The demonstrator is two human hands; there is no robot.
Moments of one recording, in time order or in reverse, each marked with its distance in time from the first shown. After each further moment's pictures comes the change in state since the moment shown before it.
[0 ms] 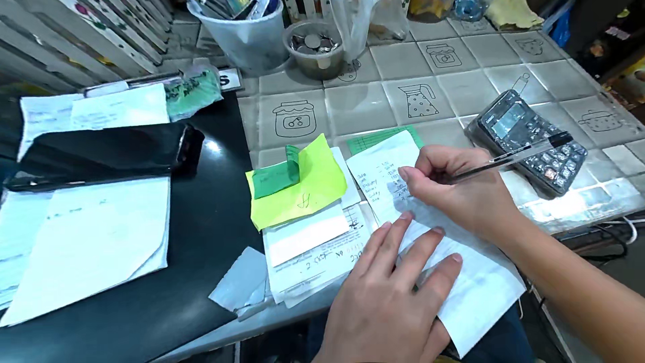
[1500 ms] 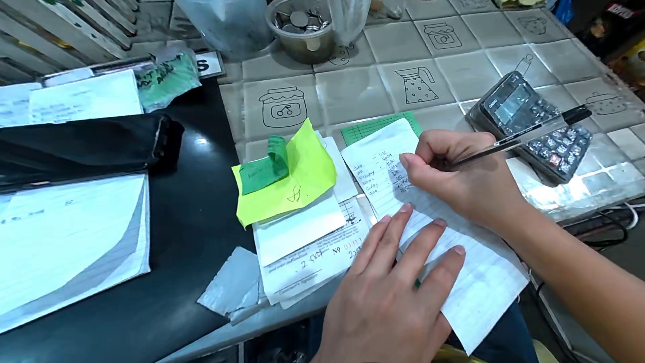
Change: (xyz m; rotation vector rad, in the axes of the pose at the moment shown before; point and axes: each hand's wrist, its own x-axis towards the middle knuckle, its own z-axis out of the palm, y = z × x) left_hand -0.001 -0.001 0.000 -0.002 0.009 0.003; right_hand 0.003 0.001 0.001 -0.020 0.017 -0.006
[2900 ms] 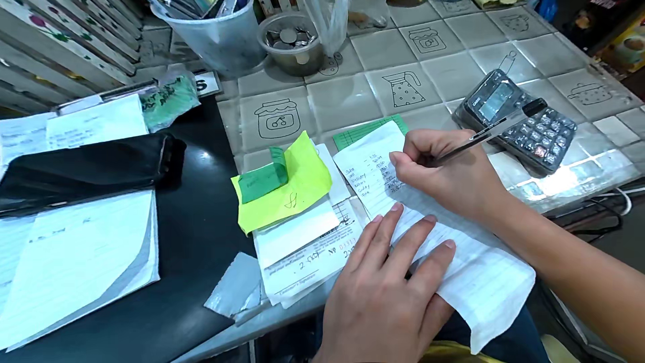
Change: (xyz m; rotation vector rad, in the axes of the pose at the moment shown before) left_hand 0.001 0.001 0.002 0.020 0.029 -0.027; right_hand 0.000 0.000 0.001 -0.017 0.032 0.025
